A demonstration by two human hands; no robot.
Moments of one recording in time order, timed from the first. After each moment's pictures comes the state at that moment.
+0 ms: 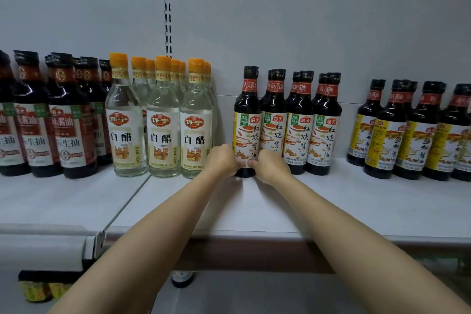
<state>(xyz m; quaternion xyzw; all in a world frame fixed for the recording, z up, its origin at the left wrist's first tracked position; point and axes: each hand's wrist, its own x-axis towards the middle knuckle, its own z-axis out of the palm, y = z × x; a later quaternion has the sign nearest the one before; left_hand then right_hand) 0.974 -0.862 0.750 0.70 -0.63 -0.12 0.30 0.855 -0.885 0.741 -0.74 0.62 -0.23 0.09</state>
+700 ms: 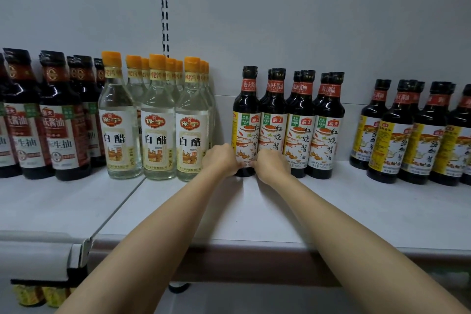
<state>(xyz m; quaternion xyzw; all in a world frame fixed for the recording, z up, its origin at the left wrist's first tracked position) 0.972 -0.879 0.752 0.73 -0.63 -0.05 0.25 0.854 -0.896 0.745 -0.74 0.64 -0.20 -0.02</state>
